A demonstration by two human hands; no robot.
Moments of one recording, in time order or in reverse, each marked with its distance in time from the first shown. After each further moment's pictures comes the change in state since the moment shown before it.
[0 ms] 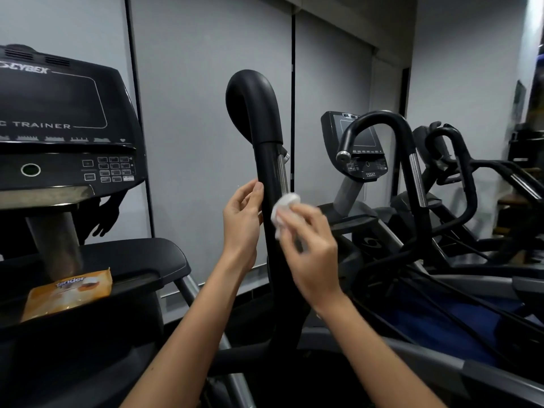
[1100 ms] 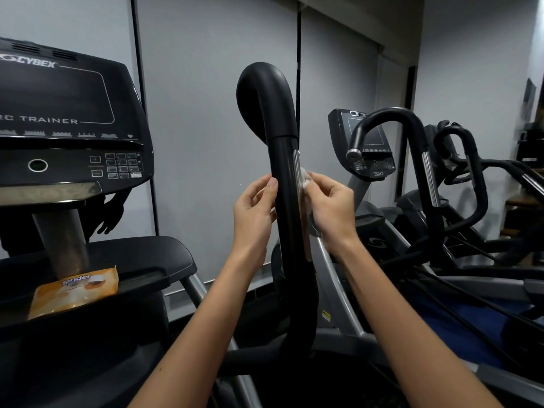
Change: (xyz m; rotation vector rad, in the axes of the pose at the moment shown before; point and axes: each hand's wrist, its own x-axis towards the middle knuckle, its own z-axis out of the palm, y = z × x) left_hand 0.004 -0.002 -0.010 0.023 -0.106 0.056; right_hand 0.068 -0.004 0.007 0.577 -0.035 0.763
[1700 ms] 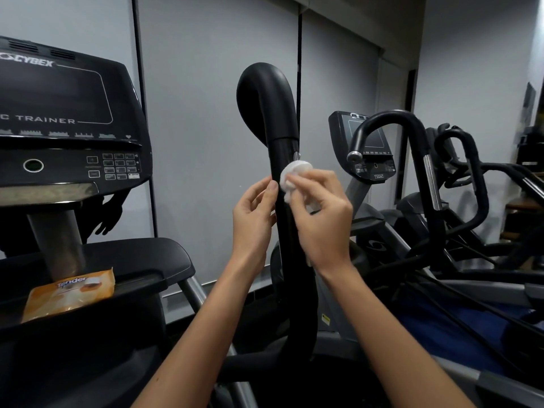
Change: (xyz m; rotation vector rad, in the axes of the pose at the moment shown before) left_hand 0.003 -0.003 0.001 -0.058 0.009 -0.004; right_hand -0.018 0.011 0.010 -0.460 0.116 -0.601
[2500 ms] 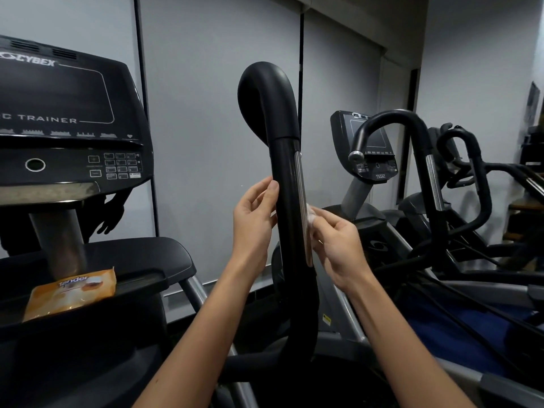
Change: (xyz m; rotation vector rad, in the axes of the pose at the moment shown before) left_hand 0.000 -0.001 -0.001 0.014 -0.006 0.003; right_hand -0.015 0.032 -0.017 0.638 -0.224 0.870
